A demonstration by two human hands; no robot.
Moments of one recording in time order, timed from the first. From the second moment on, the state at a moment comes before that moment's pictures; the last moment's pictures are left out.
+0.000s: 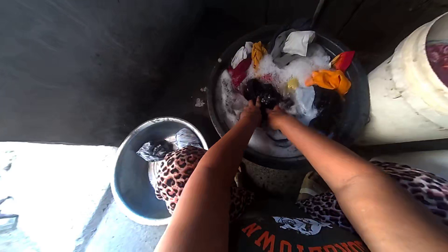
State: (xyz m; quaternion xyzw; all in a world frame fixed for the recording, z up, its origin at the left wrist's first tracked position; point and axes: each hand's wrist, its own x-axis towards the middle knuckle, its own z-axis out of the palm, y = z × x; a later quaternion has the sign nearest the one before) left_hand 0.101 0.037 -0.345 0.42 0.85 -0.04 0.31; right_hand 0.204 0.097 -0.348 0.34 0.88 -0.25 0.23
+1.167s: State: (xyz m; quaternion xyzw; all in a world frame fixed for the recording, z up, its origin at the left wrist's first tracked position) left_hand 0.116 -0.004 -0.254 -0.01 0.31 0.75 0.58; right_hand 0.223 0.072 -0.166 -0.12 0.80 -0.55 -0.20
